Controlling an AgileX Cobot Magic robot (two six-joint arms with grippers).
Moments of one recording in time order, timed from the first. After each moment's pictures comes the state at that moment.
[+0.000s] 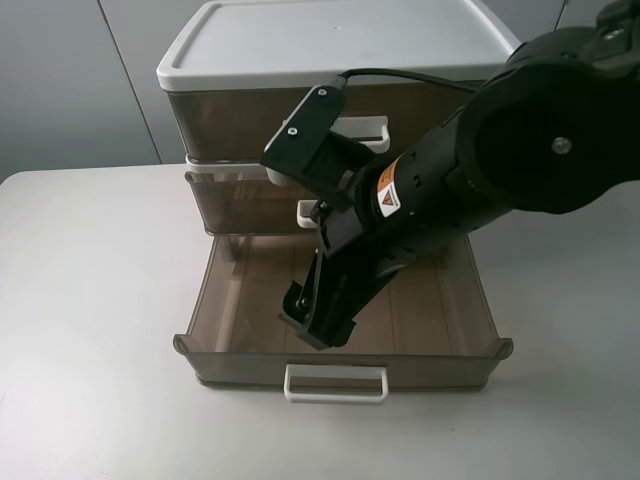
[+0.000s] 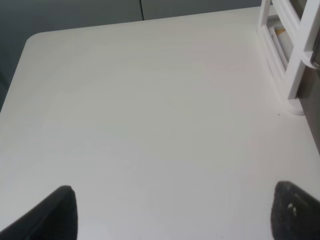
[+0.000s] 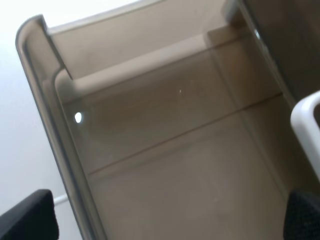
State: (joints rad) left arm -0.01 0.00 -0.51 0.01 1.08 0.06; right arm 0.94 1.52 -0.87 0.01 0.43 -0.22
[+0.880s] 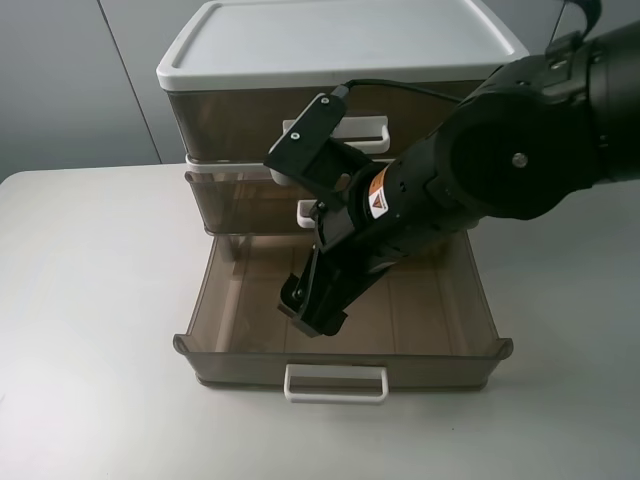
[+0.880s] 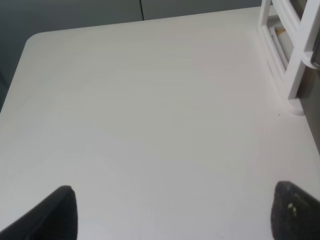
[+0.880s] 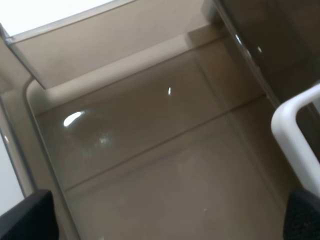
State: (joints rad) left arm -0.01 0.00 -0.51 0.01 1.08 0.06; right arm 0.90 1.58 -0.87 0.01 0.37 -0.20
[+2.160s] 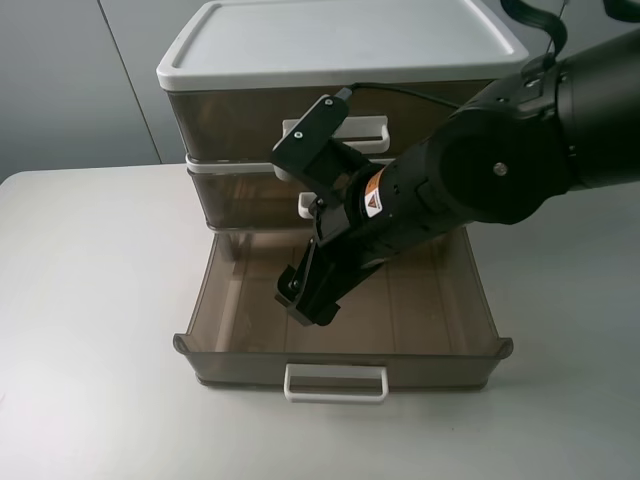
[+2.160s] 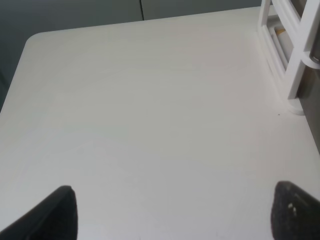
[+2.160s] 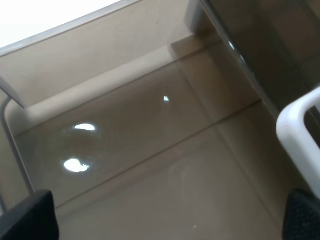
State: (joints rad) left arm -0.01 0.00 -0.51 0.01 1.08 0.06; right arm 0.87 1.62 -0.87 0.01 0.29 -0.19
